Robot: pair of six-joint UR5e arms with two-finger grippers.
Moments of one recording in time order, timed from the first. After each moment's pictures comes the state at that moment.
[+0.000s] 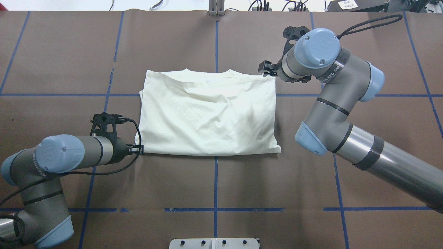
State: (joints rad) left arm -0.46 -1.74 -1.81 -2.19 -1.64 -1.22; right arm 0.73 -0.99 1.61 -1.34 1.74 1.29
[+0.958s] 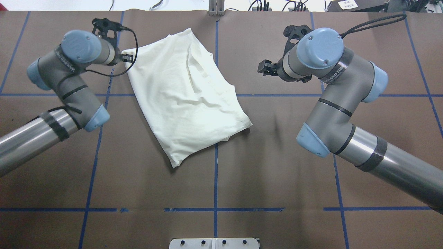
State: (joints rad) left arm -0.86 -2.26 -1.08 -2.23 -1.62 -0.81; right arm 0.73 -1.00 1.64 -1.34 1.73 1.29
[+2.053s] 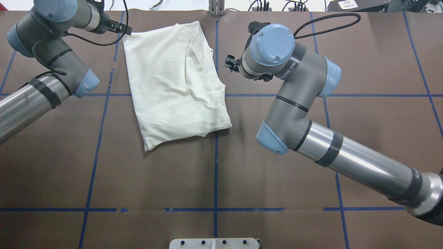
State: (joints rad) left arm -0.98 -2.26 -1.08 -2.37 -1.82 -0.69; right arm 0.65 -0.77 1.44 -1.32 1.68 1.44
